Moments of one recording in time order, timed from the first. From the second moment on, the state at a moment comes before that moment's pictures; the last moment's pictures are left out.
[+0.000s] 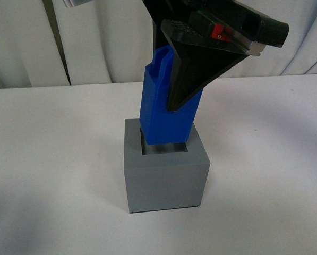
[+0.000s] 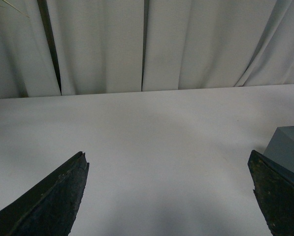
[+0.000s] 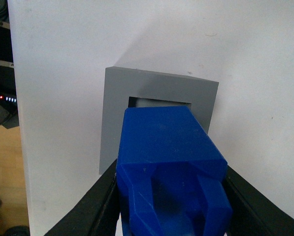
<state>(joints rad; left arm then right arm) 0.00 0.00 0.02 0.00 0.00 0.00 0.54 2.03 2.01 -1.31 -0.19 -1.29</state>
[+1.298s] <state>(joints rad) 0.00 0.00 0.02 0.00 0.00 0.00 0.55 2.03 1.95 -1.25 -0.18 -1.27</state>
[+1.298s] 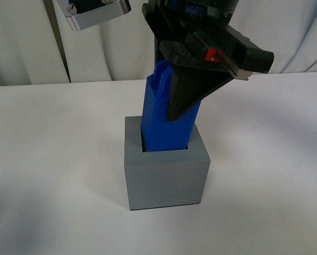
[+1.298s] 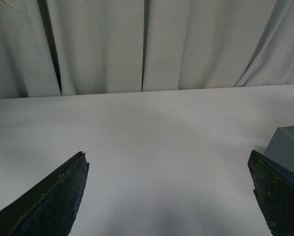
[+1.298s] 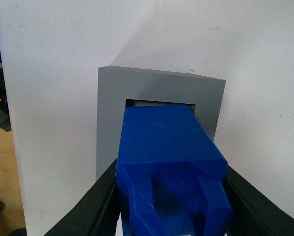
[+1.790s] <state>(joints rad) 0.00 0.00 0.02 0.00 0.00 0.00 0.55 2.01 1.89 -1.21 -0.17 -1.26</state>
